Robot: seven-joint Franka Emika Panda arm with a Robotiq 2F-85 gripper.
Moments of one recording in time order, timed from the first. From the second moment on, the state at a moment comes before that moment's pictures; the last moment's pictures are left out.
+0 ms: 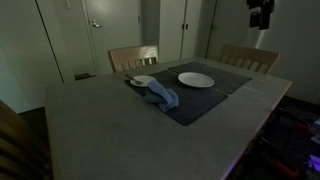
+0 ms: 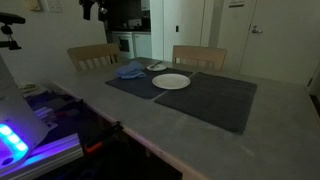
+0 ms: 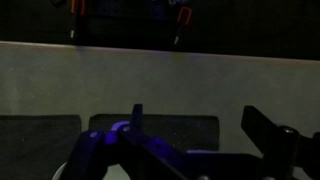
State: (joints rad) arm 0.10 -0.51 0.06 -2.55 0.12 1.81 0.03
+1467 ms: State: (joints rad) arm 0.18 0.14 0.18 -2.30 0.02 2.40 0.30
